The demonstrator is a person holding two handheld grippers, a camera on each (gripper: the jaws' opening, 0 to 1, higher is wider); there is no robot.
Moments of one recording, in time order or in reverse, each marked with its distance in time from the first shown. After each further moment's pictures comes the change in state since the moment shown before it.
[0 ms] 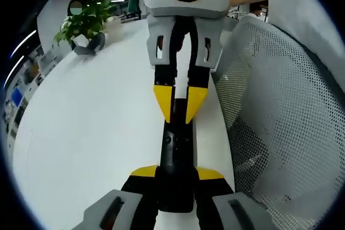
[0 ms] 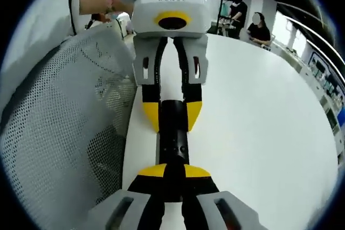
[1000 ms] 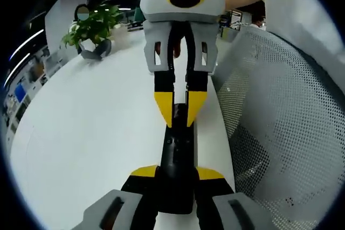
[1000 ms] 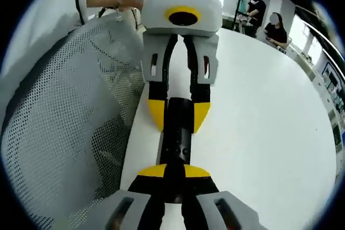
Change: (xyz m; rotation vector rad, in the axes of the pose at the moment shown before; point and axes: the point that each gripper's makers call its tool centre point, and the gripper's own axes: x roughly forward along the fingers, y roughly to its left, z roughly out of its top) left arm 0.001 0.002 0.000 -0.028 -0.087 0.014; right arm 0.001 -0.001 0.003 -0.092 0.023 0.073
